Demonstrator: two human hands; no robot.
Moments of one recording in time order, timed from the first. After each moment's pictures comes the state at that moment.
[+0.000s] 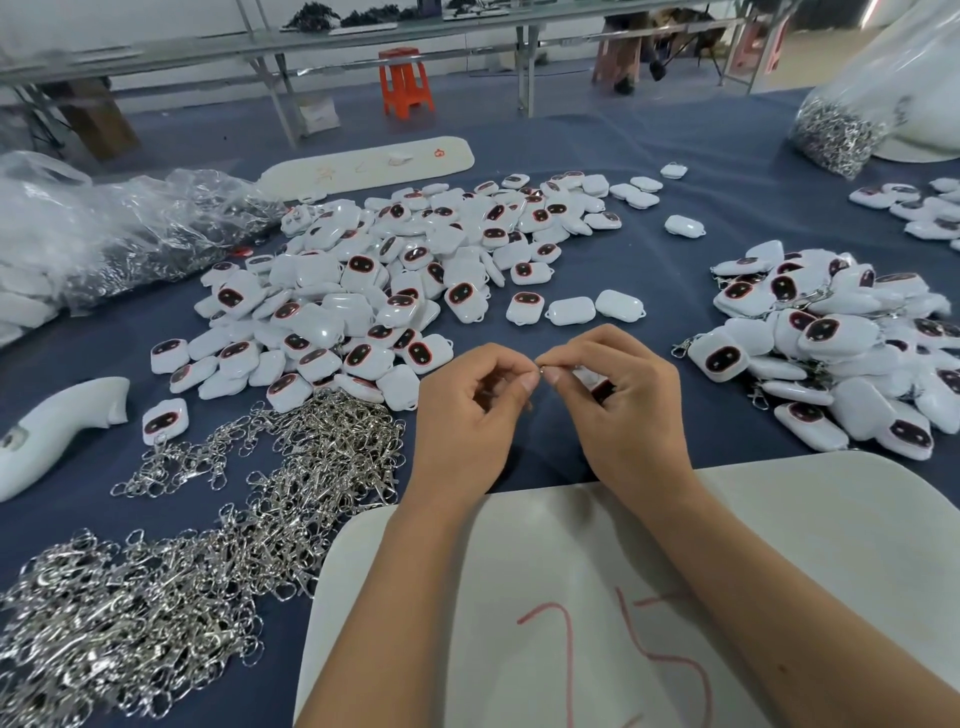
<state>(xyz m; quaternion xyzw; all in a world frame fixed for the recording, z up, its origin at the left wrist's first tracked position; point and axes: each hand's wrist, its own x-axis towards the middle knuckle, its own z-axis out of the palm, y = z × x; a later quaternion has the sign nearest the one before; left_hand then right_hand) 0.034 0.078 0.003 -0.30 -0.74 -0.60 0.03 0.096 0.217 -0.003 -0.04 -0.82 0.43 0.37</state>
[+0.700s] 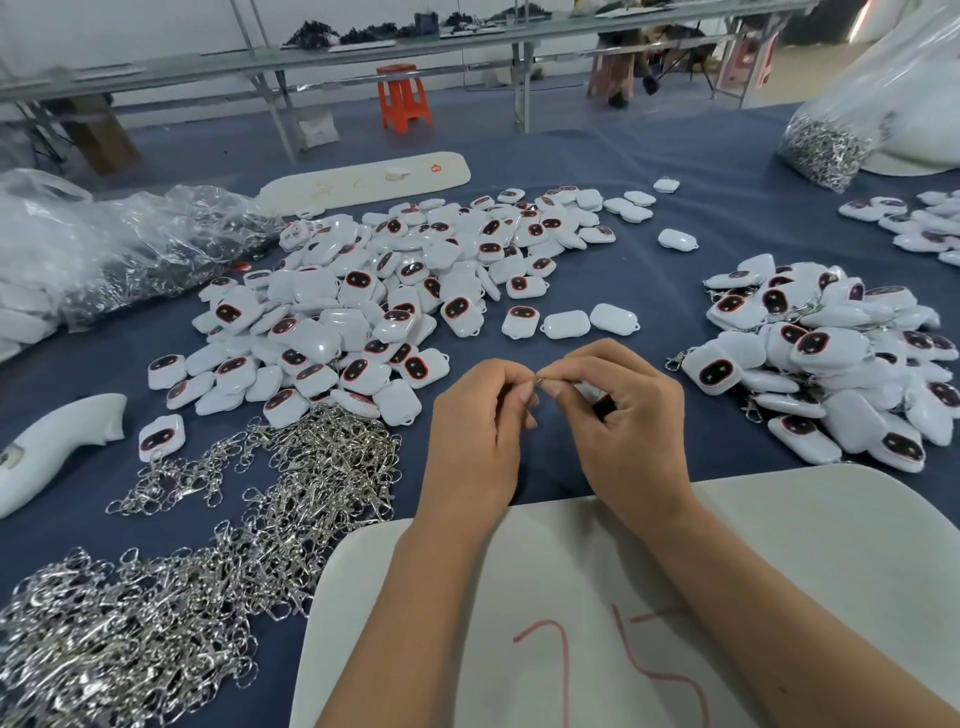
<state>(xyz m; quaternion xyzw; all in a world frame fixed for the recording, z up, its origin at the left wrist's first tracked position) 0.035 0.088 -0.005 -0.31 -0.77 -0.54 0.10 0.097 0.218 -0.004 -0.02 -0.81 0.40 0.42</state>
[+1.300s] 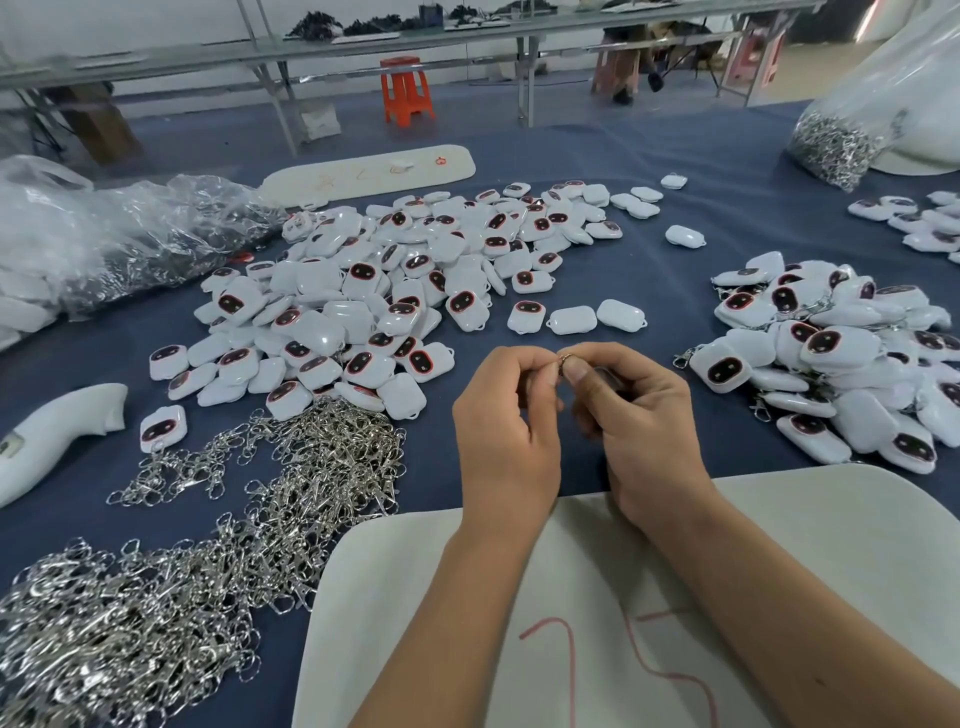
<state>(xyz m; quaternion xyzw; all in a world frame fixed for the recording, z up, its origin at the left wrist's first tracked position) 0.055 0.108 -0.003 -0.26 -0.72 -0.61 0.19 0.093 0.216 -0.011 -0.08 -0.60 0.74 0.29</state>
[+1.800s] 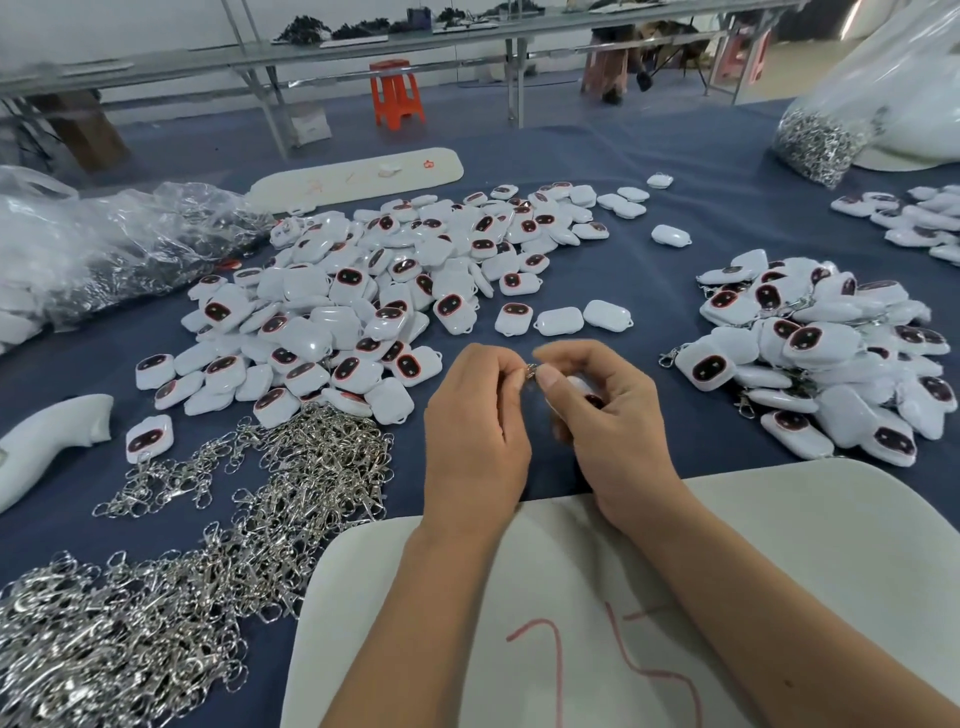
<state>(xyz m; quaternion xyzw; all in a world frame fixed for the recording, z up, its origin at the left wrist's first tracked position) 0.044 0.096 -0.001 -0.29 -0.78 -0.50 0.22 0.093 0.213 -0.012 -0.09 -0.67 0.68 0.28</state>
